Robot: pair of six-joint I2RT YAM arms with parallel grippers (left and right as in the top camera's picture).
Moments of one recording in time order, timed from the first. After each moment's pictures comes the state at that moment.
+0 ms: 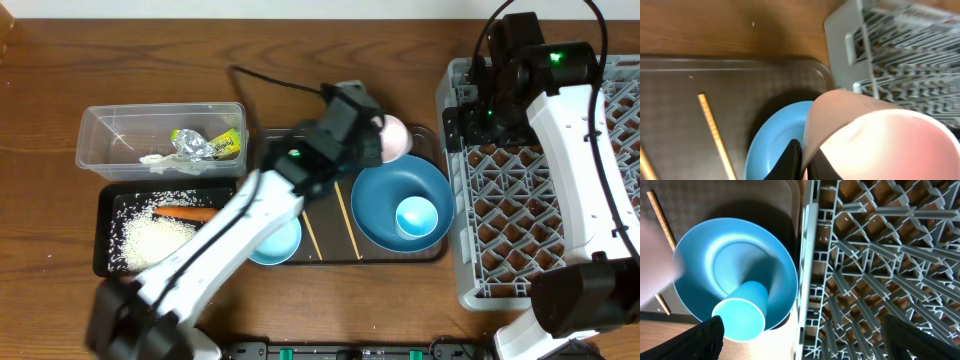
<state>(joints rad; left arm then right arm) -0.67 1.59 1.35 -0.57 0.02 -0.70 0.14 1.78 1.84 -1.48 -0.01 0.06</state>
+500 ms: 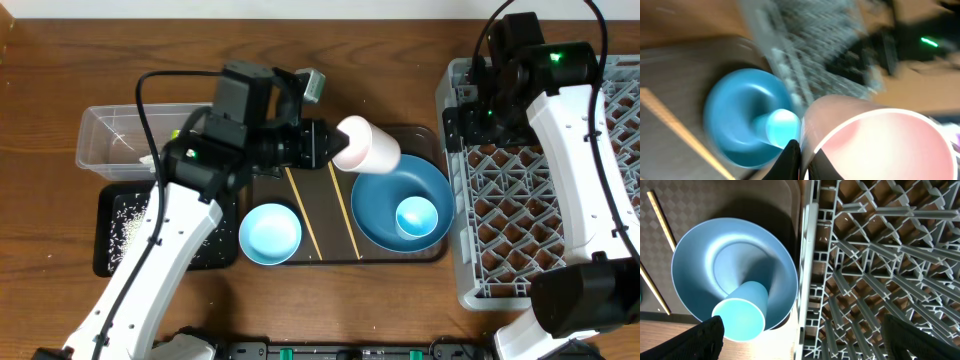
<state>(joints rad) -0.37 1.39 1.35 -0.71 0.75 -0.44 0.14 1.78 1.84 -1.48 -0.01 0.06</state>
